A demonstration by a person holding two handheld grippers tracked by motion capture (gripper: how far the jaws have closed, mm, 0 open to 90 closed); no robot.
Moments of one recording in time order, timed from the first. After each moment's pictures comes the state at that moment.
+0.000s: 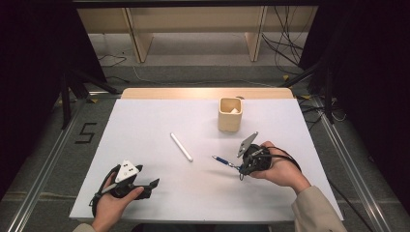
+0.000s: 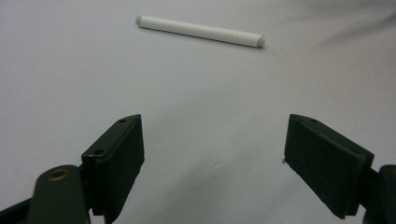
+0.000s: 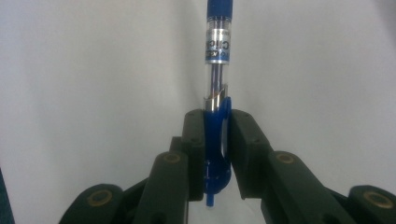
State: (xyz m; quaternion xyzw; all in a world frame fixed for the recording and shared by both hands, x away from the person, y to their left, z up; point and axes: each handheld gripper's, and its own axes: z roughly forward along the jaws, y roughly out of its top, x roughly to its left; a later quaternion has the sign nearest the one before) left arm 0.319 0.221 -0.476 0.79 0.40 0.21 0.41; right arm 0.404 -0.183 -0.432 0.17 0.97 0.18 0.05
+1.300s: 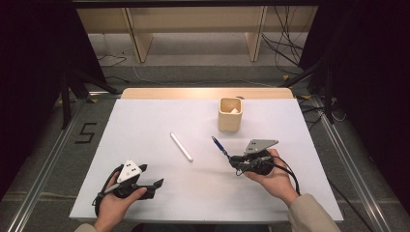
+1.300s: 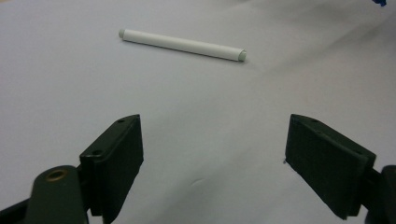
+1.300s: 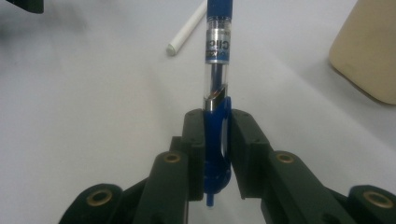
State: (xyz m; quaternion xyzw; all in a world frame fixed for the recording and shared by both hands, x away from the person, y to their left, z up) left arm 0.320 0.211 -0.474 0.79 0.39 0.20 0.43; right arm 0.389 -0.192 -0.452 0.25 0.87 0.42 0.11
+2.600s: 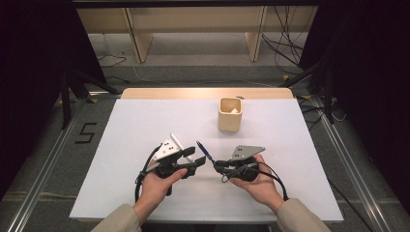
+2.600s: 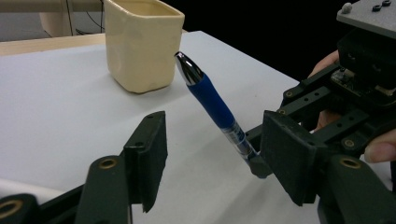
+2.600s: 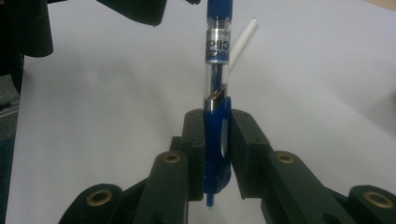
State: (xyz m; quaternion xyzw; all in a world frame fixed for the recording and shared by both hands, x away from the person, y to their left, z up) left arm 0.364 0.104 -0.441 0.73 0.35 0.11 0.57; right arm 0.375 -0.152 -0.460 0.23 0.85 0.46 0.09
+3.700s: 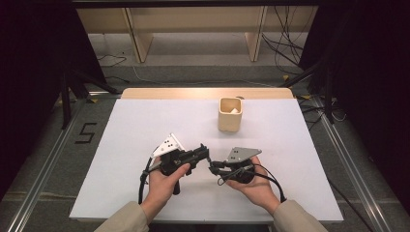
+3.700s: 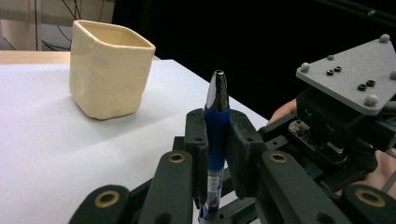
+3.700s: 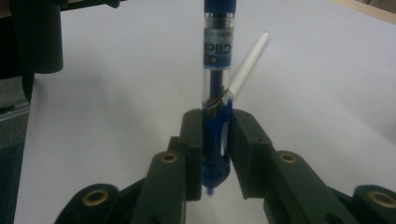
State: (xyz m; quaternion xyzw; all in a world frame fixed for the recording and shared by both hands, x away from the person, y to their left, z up) left arm 0.363 0.096 -0.434 0.69 0.35 0.07 0.63; right arm 0.370 -0.141 -0.461 0.22 0.85 0.48 0.10
